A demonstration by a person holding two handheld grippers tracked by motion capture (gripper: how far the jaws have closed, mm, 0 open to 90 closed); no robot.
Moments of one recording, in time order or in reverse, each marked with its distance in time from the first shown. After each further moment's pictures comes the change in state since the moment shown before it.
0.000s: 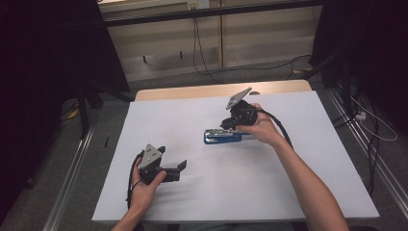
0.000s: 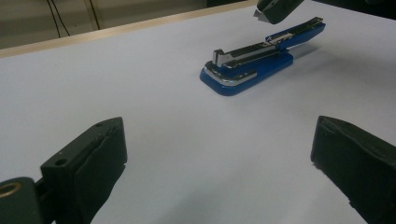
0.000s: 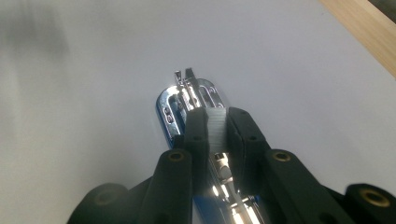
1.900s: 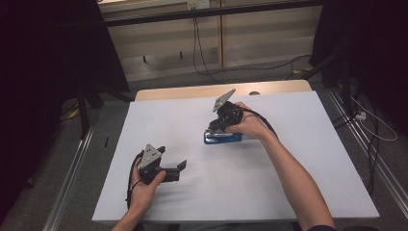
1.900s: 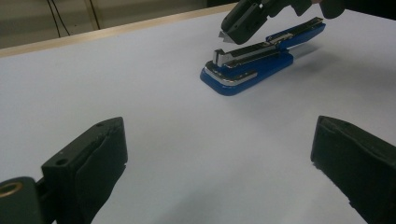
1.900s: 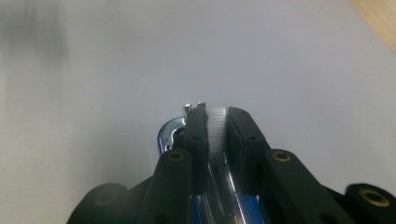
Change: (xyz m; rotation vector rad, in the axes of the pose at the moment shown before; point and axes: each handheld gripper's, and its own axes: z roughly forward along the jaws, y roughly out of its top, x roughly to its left) left arm 0.001 0.000 -0.002 -0.005 0.003 -0.007; right arm -0.004 0.017 0.041 0.008 0.081 -0.093
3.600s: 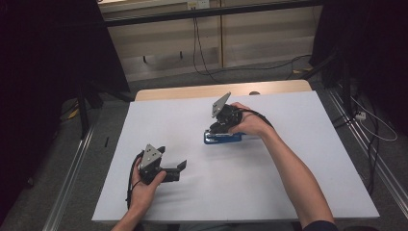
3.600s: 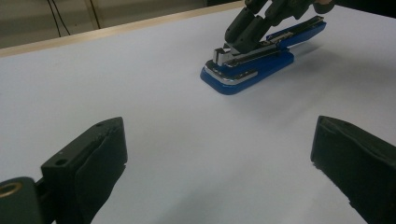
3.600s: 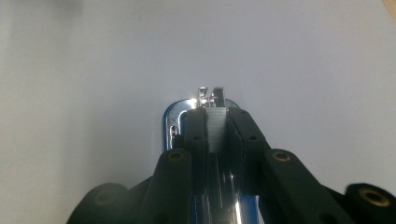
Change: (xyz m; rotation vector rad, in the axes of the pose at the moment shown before) left arm 0.000 -0.001 0.001 0.013 0.001 0.005; right arm -0.001 0.000 0.005 0.060 0.053 -0.162
